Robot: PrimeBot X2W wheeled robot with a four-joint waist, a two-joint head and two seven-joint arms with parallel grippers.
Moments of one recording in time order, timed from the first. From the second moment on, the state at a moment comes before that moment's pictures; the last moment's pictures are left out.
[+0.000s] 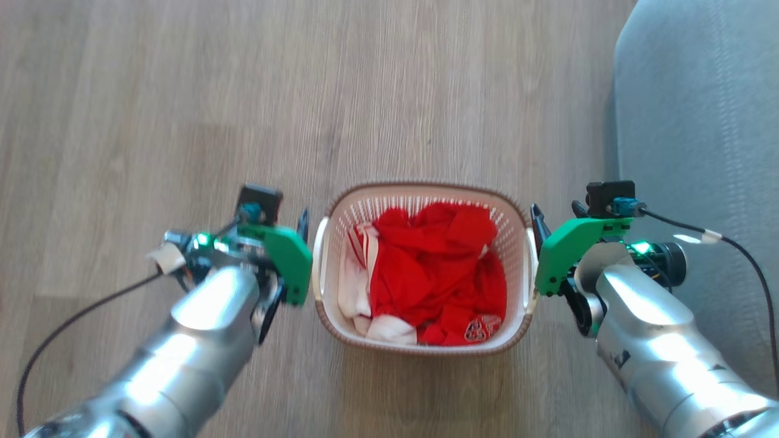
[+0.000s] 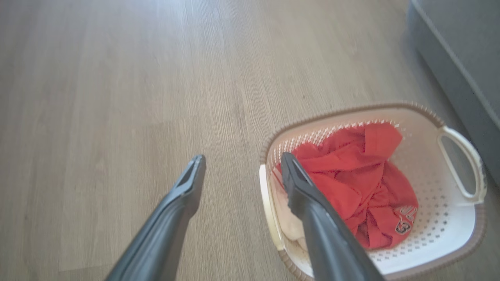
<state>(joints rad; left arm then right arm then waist) -0.80 0.06 -1.16 1.18 -0.90 0.03 -0.25 -0.74 -0.07 0.55 1.16 0.61 0.12 -0.22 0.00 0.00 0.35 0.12</state>
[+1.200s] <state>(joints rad) -0.09 0.05 -0.25 0.16 -0.19 -0.09 -0.26 -0.08 -0.06 0.15 0.08 0.36 0.12 -0.25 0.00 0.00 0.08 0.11</state>
